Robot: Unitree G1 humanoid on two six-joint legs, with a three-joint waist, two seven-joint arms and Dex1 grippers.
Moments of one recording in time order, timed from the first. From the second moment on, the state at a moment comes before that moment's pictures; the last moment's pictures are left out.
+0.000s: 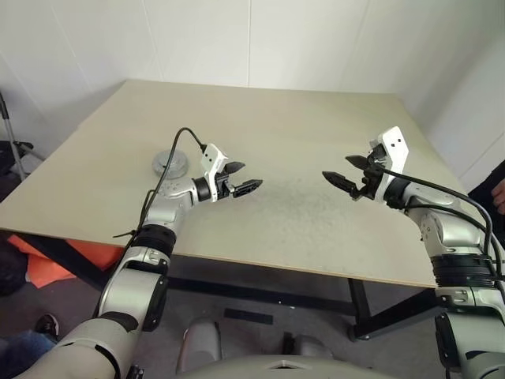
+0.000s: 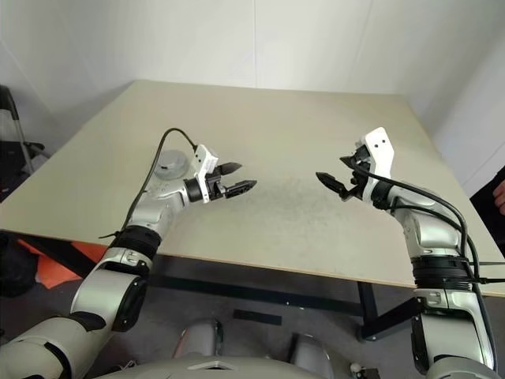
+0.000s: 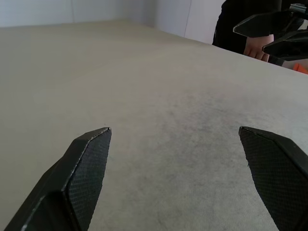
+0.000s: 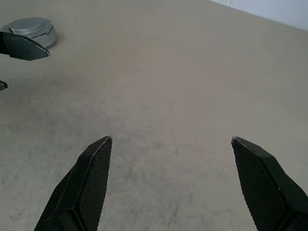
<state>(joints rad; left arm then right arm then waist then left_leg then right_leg) -0.73 0.19 -0.03 0.72 -0.24 0.09 -0.95 -0.44 -0.63 -0.10 0.18 0.33 0.42 0.78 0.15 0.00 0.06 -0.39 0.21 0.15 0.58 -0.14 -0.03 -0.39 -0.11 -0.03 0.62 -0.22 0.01</state>
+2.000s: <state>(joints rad) -0.70 0.19 -0.03 0.65 -0.22 0.12 -0.91 -0.56 -0.55 -0.08 0.31 0.22 0.33 0.72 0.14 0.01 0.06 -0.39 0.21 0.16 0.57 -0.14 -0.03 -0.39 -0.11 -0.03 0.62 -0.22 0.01</state>
